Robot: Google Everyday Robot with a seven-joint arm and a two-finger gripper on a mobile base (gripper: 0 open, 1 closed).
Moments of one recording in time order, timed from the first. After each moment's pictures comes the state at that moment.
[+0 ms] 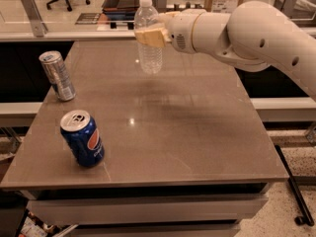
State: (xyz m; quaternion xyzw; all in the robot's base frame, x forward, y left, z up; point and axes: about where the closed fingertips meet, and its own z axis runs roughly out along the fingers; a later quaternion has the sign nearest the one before) arm 0.663 0.010 0.997 -0.38 0.66 0.21 0.61
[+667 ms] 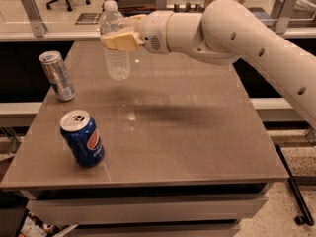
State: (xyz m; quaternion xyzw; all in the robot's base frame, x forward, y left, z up) arm 0.639 0.093 0.996 -0.45 0.61 0.32 0.57
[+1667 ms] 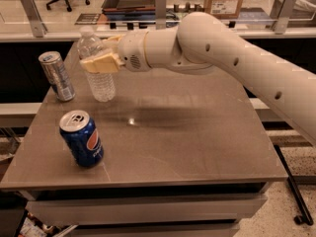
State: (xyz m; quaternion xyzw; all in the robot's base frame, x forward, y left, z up) arm 0.602 0.147 0.955 -0.50 0.60 0.35 0.52
